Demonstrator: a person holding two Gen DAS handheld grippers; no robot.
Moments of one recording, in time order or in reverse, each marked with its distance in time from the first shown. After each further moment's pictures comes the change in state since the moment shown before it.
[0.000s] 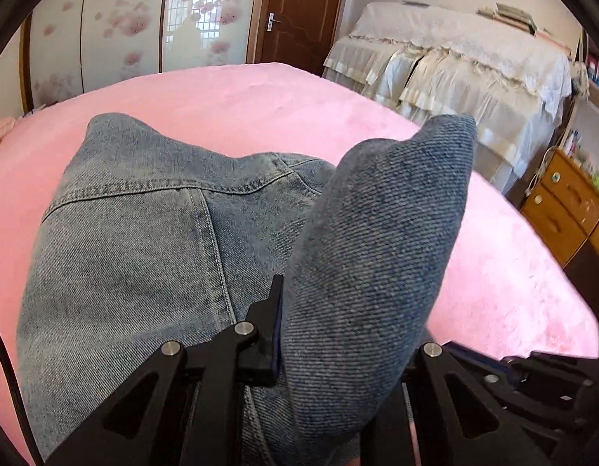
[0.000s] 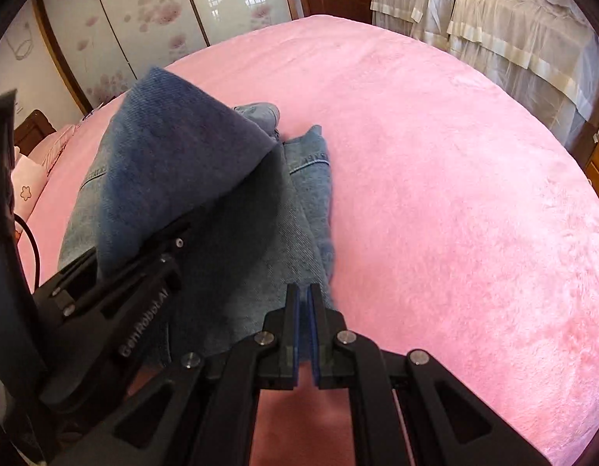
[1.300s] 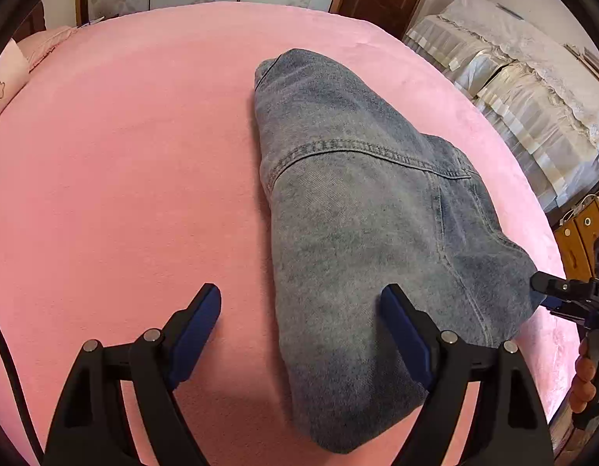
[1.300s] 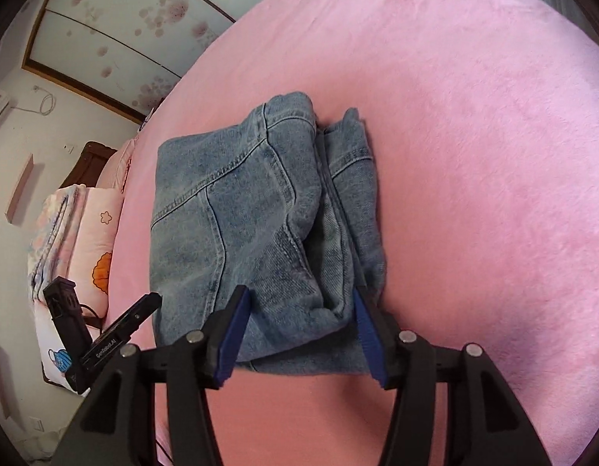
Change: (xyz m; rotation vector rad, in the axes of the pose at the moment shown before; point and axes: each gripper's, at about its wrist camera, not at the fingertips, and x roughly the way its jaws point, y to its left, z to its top) left arm -0.044 0.153 0.003 -0.234 0.230 0.103; right arm 0.034 -0.026 0.062 0.183 0.253 0.410
